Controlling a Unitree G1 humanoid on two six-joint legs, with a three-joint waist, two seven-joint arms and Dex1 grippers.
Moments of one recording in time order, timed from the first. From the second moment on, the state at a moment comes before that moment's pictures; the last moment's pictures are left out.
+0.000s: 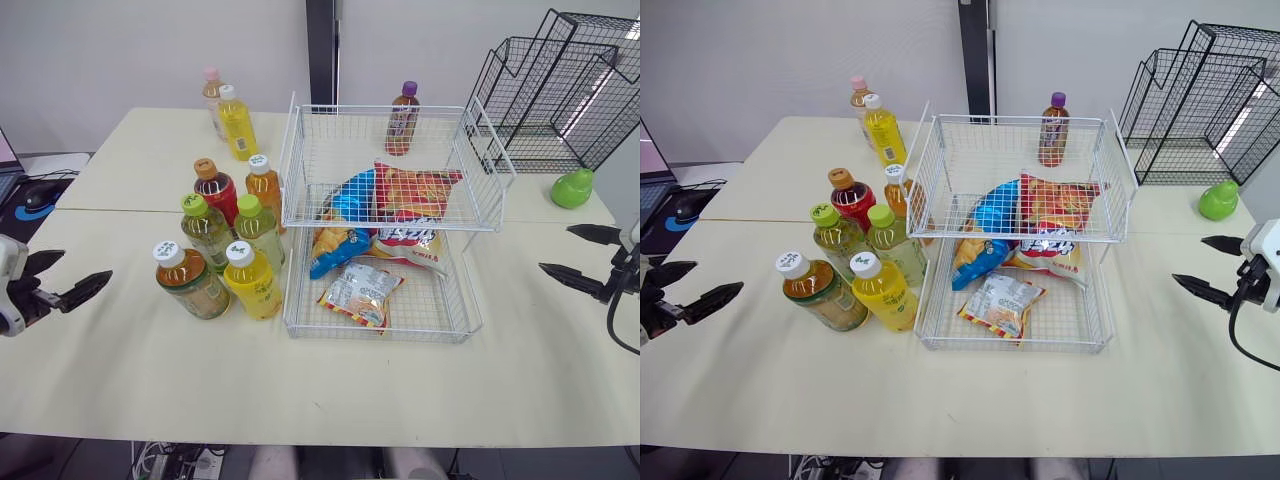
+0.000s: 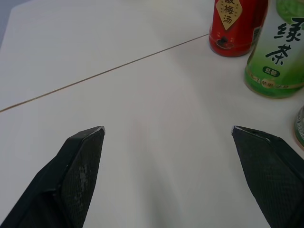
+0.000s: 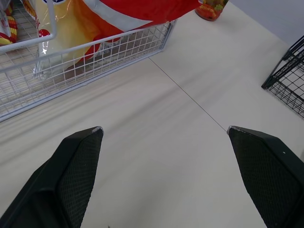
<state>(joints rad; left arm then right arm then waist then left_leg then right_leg) -0.01 1.00 0.61 0.28 -0.41 0.27 -0.97 -0.25 -1.01 -0.34 0.33 0.35 0.05 1.16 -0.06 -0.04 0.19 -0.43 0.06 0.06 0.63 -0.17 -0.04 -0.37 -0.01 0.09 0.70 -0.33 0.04</state>
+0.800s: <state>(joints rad) 0.10 0.96 0.66 0.06 -0.50 0.45 -0.97 -0.34 -1.08 -0.49 -0.37 0.88 0.54 1.08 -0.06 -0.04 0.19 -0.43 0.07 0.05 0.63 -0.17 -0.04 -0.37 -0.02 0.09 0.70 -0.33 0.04</state>
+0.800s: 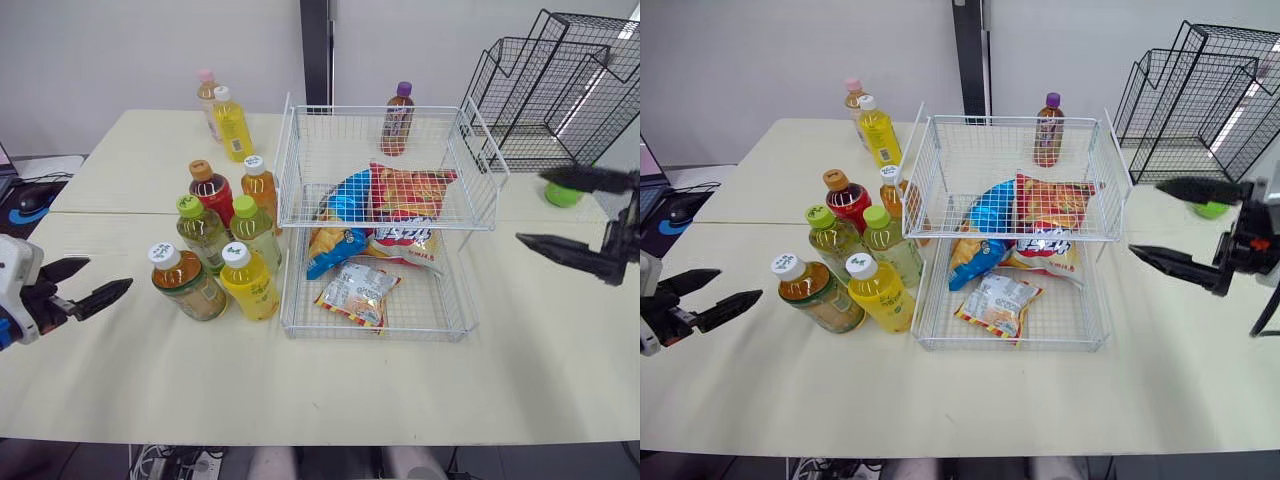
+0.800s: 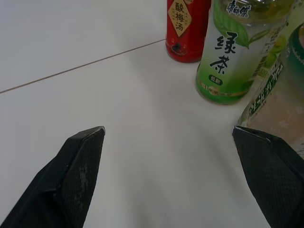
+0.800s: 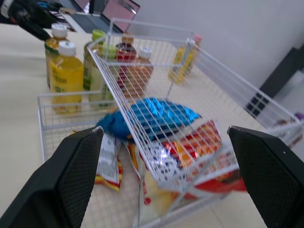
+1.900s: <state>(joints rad) 0.03 0.57 0.53 -0.81 -0.72 0.83 -0.07 -0.66 -0.85 -0.02 -0.32 0.78 0.54 1.27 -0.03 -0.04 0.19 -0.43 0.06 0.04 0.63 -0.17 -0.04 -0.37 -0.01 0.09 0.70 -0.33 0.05</state>
